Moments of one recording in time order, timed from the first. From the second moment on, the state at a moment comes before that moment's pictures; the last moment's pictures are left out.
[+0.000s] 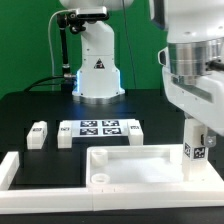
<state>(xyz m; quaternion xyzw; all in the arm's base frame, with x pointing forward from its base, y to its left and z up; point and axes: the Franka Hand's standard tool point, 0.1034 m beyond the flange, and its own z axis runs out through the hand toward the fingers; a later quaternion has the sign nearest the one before) 0.652 0.110 0.096 -0.68 0.72 0.05 0.08</state>
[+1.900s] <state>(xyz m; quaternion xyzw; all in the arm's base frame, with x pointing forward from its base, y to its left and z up) 0.654 0.120 0.140 -0.63 0.77 0.04 0.11</state>
